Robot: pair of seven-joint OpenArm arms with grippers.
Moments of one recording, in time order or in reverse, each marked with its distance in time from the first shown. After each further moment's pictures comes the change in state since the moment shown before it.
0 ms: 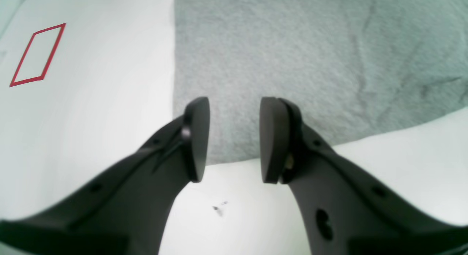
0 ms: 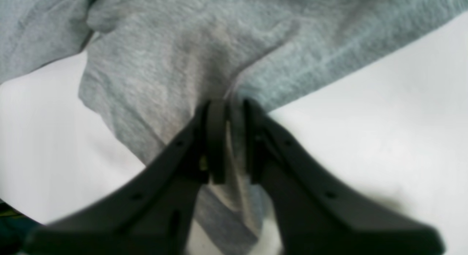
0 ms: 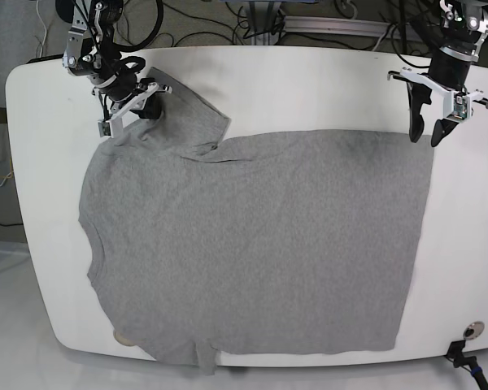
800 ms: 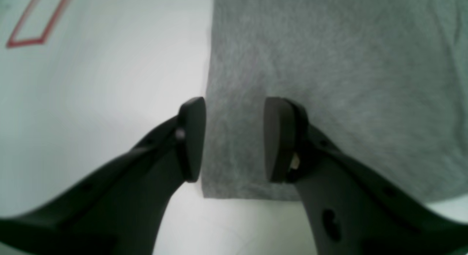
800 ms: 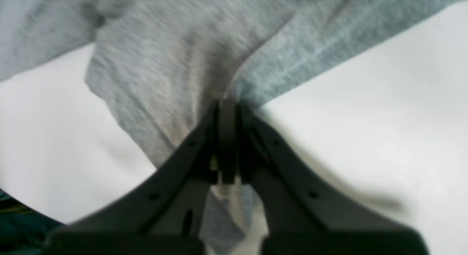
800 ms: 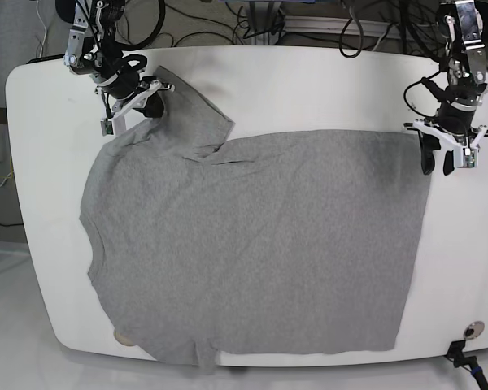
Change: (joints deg) left arm -18.8 -0.4 0.5 -15.5 -0.6 1.5 11.9; right arm -0.7 -0.5 0.1 1.0 0.4 0.3 -0.4
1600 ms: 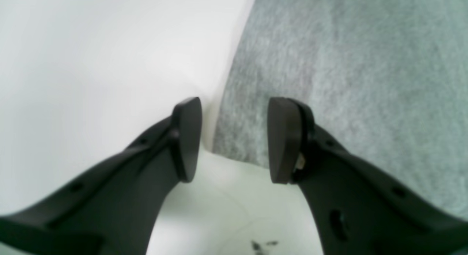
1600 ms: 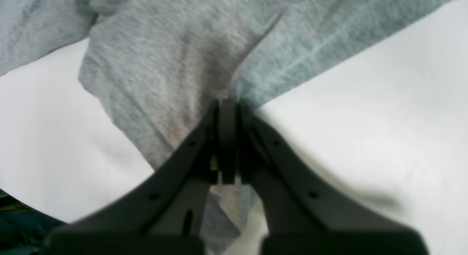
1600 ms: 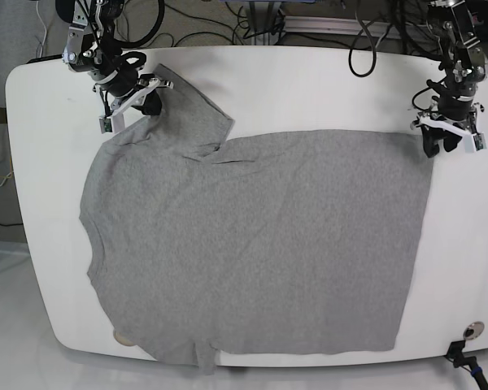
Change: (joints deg) left arm -4.6 5.2 -7.3 -14.7 -9.2 -3.2 3.1; right arm -0.5 0.0 0.2 0.7 -0.3 0.2 0.0
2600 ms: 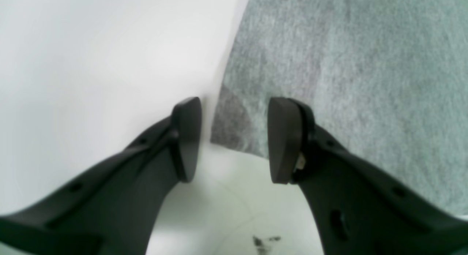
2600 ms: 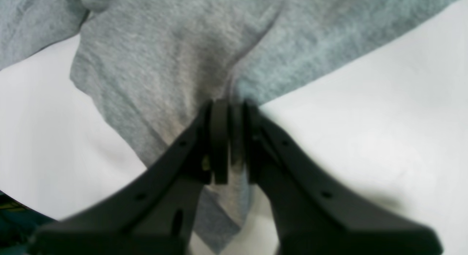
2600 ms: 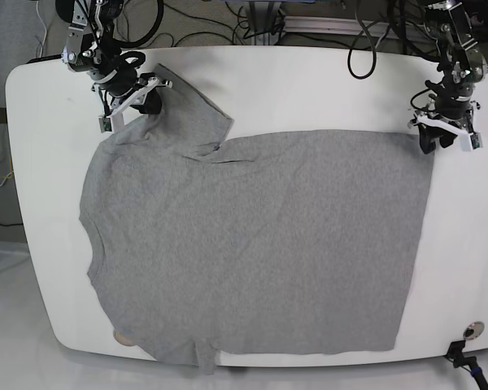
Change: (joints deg) left arm -1.1 0.8 -1.0 -1.4 0.8 -0.9 2.0; right arm 0.0 0.0 0.4 -0.6 -0.6 0.7 0.0
